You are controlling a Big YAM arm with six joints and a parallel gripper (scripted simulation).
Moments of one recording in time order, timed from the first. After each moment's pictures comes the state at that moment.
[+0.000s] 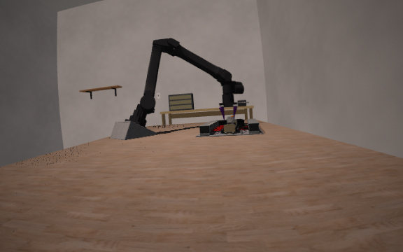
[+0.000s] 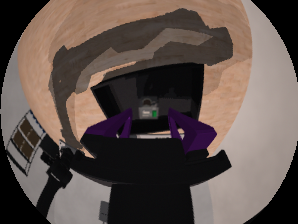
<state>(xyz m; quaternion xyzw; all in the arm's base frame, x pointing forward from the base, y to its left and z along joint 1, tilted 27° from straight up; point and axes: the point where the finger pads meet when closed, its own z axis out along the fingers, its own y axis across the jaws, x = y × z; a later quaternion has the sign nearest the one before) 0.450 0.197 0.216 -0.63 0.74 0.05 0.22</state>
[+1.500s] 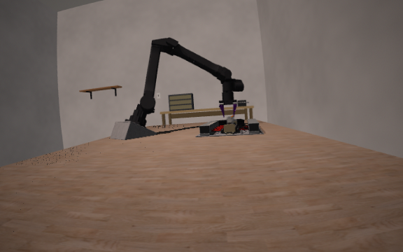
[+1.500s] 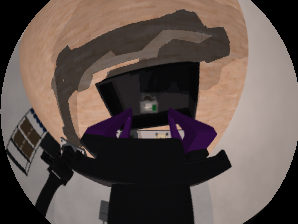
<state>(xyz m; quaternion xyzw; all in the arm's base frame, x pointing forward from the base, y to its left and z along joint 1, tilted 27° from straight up) 0.446 0.191 0.228 -0.63 0.74 0.05 0.22</state>
